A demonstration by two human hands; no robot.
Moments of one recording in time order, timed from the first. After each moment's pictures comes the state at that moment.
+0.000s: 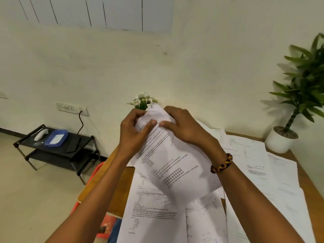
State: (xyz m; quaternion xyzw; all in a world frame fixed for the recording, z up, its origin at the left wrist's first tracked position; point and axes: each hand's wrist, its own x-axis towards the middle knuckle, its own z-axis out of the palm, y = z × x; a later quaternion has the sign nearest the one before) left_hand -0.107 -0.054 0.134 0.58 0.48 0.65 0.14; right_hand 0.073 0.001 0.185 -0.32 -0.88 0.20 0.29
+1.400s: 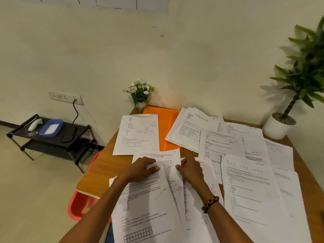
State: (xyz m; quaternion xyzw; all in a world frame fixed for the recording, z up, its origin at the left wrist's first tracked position) left_hand -0.114 -0.060 -0.034 0.69 0.63 0.12 0.34; right_hand 0.112 -0.032 -0.032 -0.70 -0.62 0.32 0.16
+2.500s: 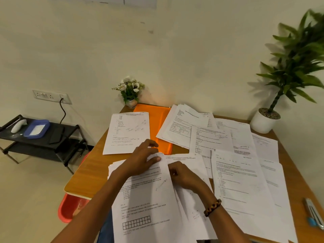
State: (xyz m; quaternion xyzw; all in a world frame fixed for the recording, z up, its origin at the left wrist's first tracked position) left_hand -0.080 -0.048 -0.007 0.77 0.56 0.19 0.22; right_hand 0.138 -0.055 -0.029 -0.48 -0.76 0.42 0.14
